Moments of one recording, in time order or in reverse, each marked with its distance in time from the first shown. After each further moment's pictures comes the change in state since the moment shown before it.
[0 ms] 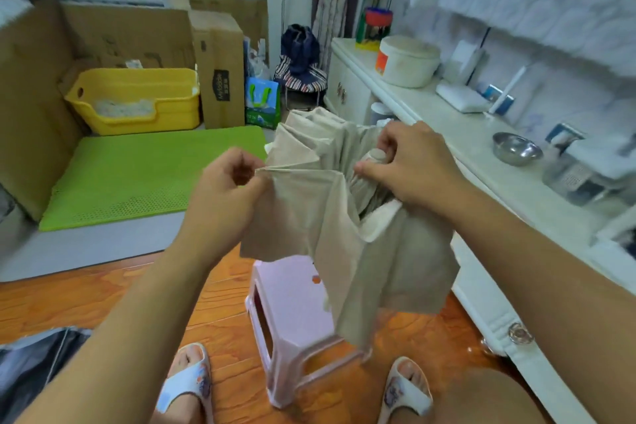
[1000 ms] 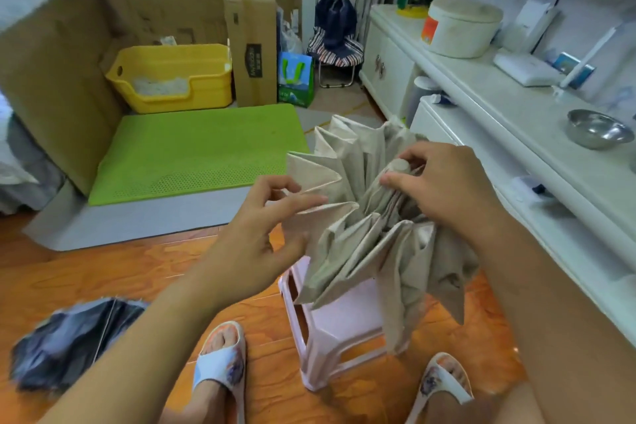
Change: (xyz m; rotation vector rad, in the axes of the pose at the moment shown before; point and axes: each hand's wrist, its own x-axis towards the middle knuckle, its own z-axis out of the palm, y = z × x) left_hand -0.032 -0.059 -0.035 0.349 -0.372 0.319; right_hand -0.007 0.005 0.068 0.097 -0.026 0.062
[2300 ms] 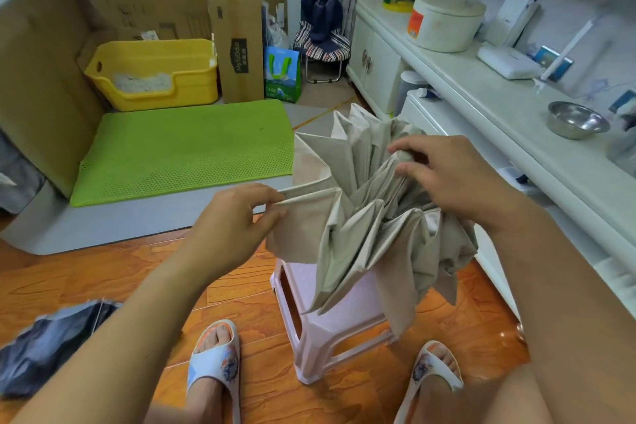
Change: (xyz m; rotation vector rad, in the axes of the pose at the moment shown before) left_hand 0.015 -0.024 -0.006 0.261 0.029 -0.154; right_hand -0.001 0.016 -0.020 -0.005 -0.189 -0.147
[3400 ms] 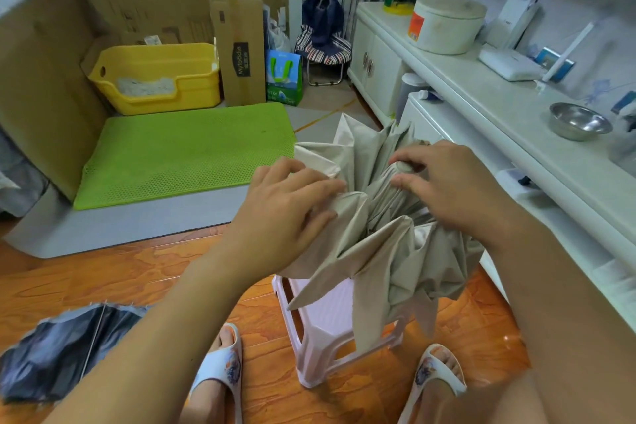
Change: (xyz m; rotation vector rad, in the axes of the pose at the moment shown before) left_hand 0.015 0.044 0.009 0.226 0.033 0.400; right_hand -0.012 -0.009 0.003 -0.063 0.078 -0.010
